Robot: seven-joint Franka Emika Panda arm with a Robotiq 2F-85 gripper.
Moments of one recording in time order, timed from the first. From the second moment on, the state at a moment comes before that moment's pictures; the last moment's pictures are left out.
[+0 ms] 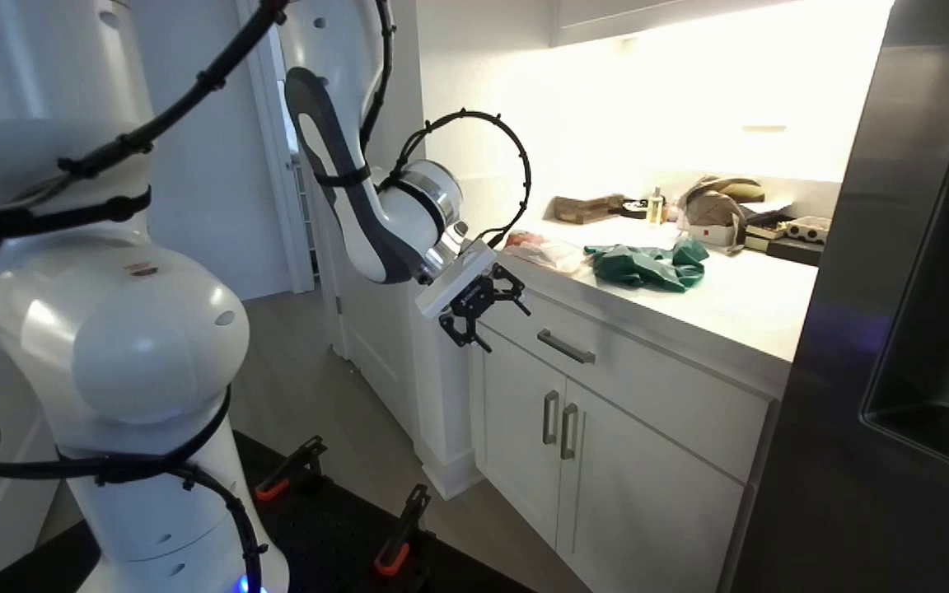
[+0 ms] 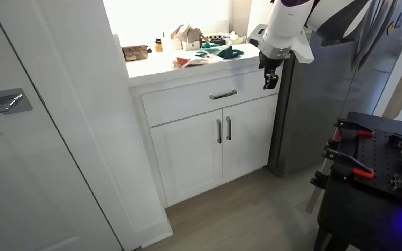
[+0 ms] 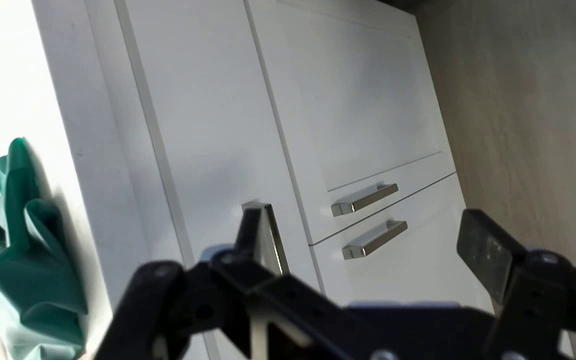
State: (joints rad) arm -0.08 0.06 0.00 -2.56 -1.56 2.60 0.60
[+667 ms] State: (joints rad) arm -0.06 0.20 0.01 -2.56 -2.06 2.53 1.09
